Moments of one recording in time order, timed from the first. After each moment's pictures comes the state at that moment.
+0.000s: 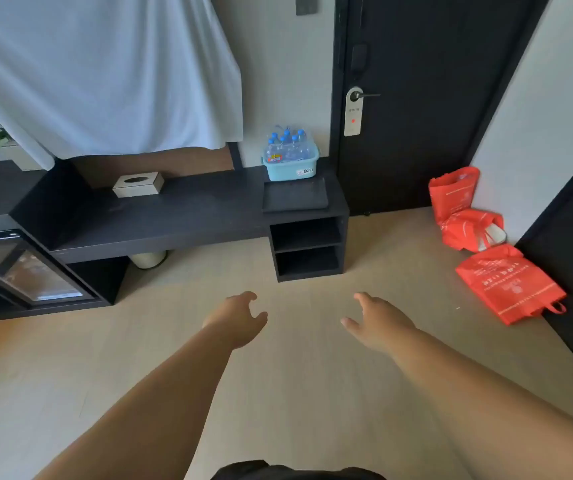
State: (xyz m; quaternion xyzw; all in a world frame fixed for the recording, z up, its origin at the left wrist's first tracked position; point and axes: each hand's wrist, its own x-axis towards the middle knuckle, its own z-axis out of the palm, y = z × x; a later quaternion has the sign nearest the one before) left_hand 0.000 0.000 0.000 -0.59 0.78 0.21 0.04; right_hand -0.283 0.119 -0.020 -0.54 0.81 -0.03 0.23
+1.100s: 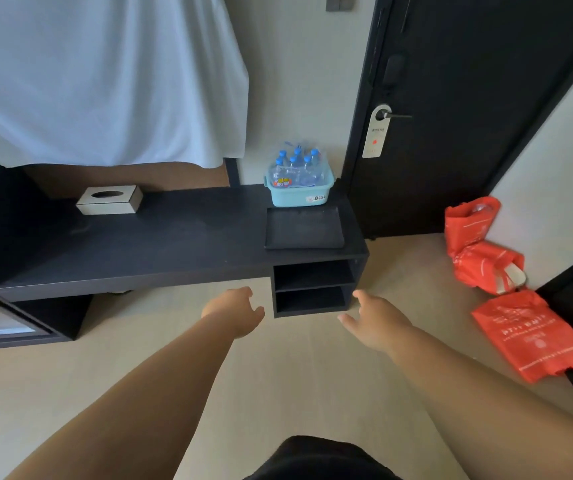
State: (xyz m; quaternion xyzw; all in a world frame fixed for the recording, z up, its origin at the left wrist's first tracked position) left_hand -0.045 -0.319 -0.026 -0.58 0.78 0.19 0.10; right_hand -0.319 -0.188 -0.034 -0.51 0.83 -0.02 0.23
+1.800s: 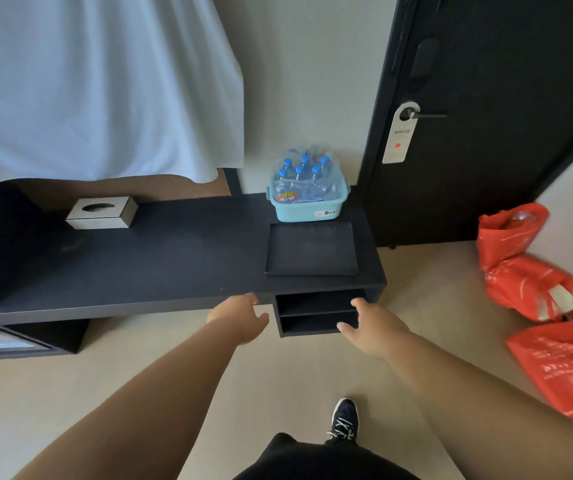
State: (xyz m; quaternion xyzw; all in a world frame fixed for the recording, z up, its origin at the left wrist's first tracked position) left_hand -0.134 -0.462 -0.056 -0.60 0.76 0.21 0.12; right_hand -0.408 -0.347 -0.080 -0.54 0.80 0.01 0.27
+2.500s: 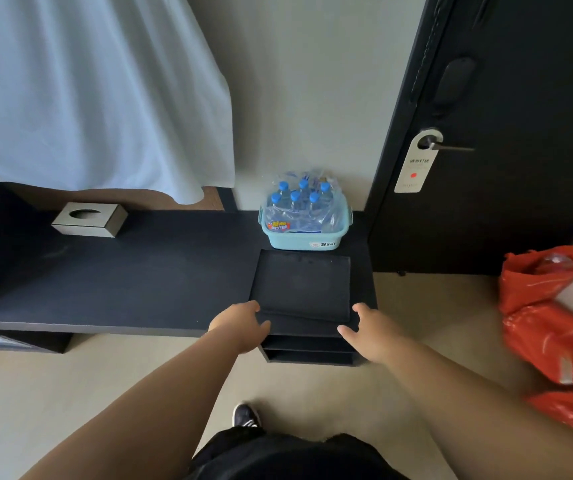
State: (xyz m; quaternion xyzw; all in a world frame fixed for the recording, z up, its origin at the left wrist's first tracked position) left_hand -0.256 -0.573 -0.068 -0.64 0.72 0.23 0.14; right_hand -0.539 -0.495 -0.099 -0.54 0.78 0.02 0.31
